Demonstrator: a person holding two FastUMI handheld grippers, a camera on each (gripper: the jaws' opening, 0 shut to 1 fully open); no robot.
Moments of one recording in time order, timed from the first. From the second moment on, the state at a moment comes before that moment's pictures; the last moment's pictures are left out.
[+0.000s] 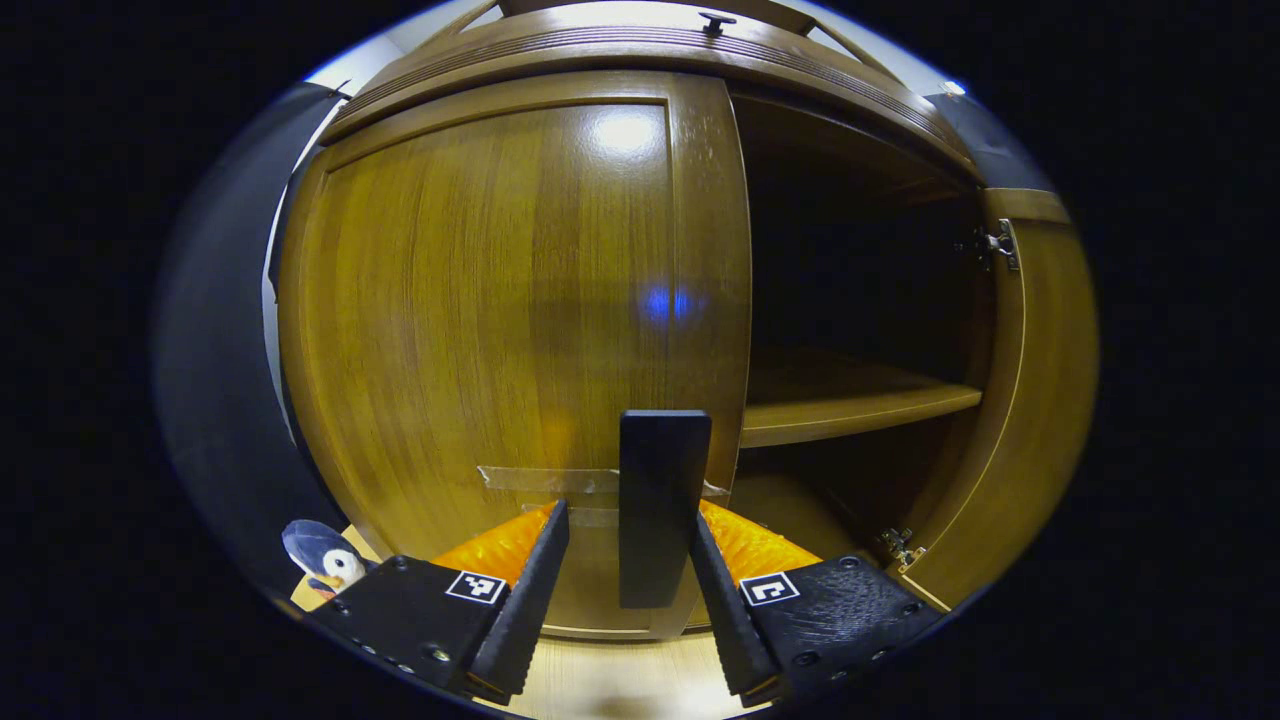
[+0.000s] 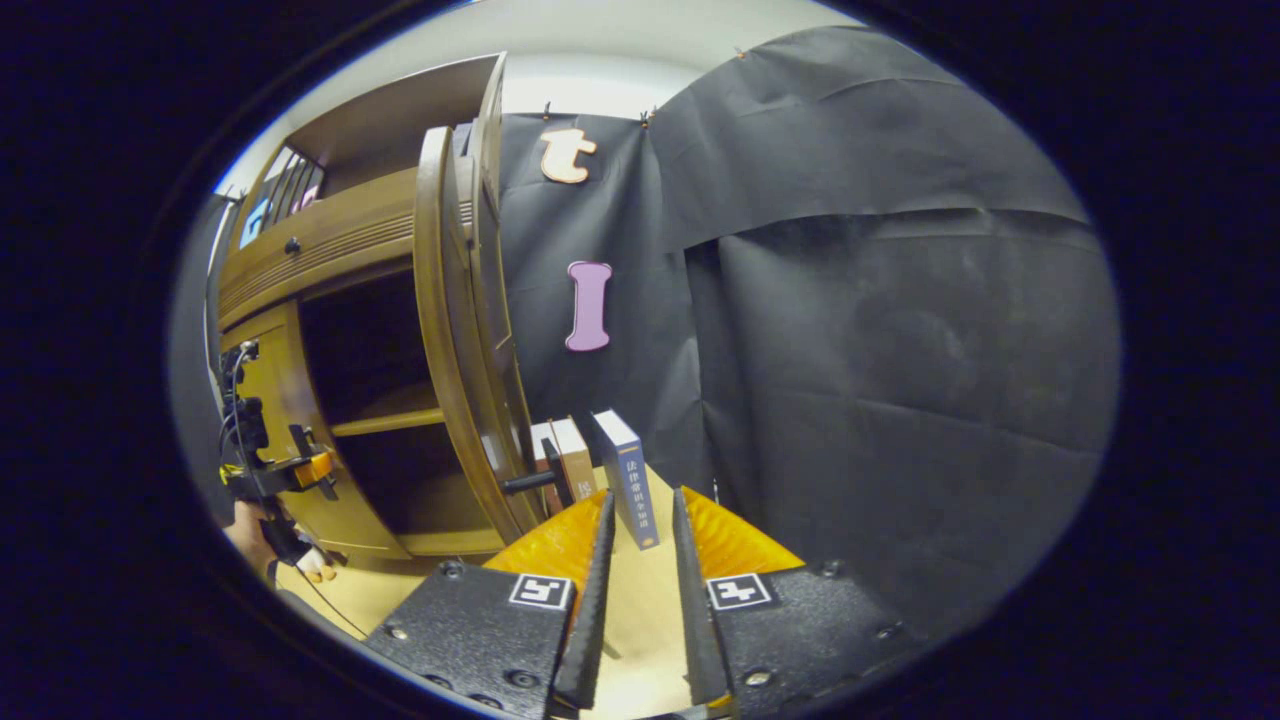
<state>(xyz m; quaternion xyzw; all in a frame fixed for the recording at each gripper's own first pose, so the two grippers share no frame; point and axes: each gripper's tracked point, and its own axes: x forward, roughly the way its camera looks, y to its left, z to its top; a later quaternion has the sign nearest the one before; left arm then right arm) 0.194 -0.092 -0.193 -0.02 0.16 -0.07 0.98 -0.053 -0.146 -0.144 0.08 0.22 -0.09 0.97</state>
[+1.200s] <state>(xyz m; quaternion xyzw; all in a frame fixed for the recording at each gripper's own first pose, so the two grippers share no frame) 0.181 -0.100 -0.188 -0.01 0.17 -0.12 0.98 -0.069 -0.081 -0.145 0.06 0.23 -0.04 0.97</state>
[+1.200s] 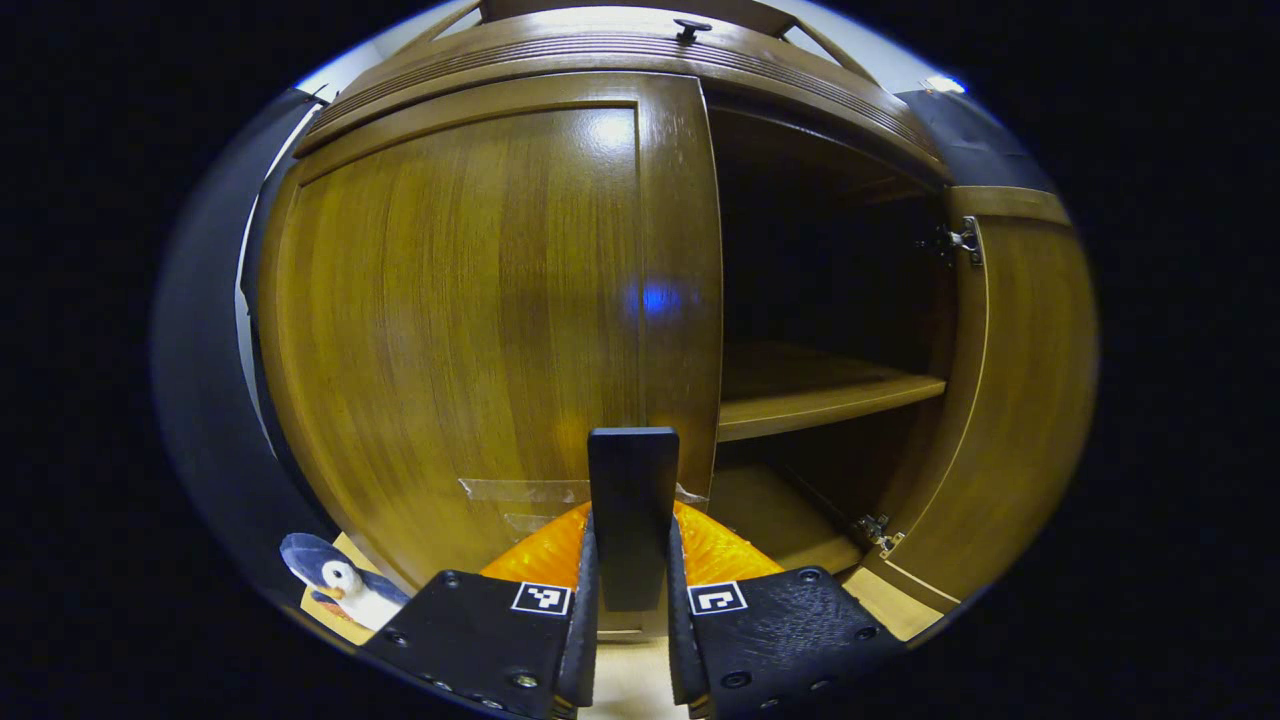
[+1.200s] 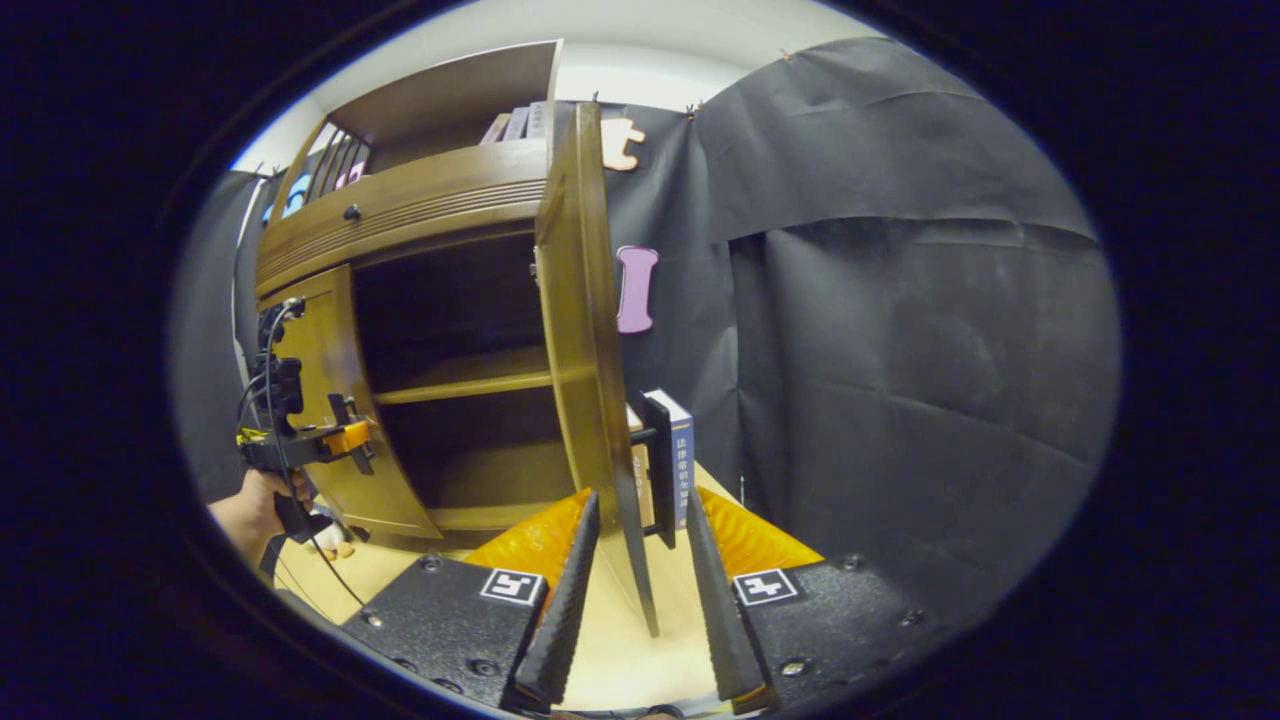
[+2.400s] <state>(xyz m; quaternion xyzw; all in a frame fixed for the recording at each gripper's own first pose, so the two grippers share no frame) 0.094 -0.055 -0.179 -0.03 0.18 -0.10 0.98 -0.057 0.049 -0.161 0.06 0.25 0.12 0.96</state>
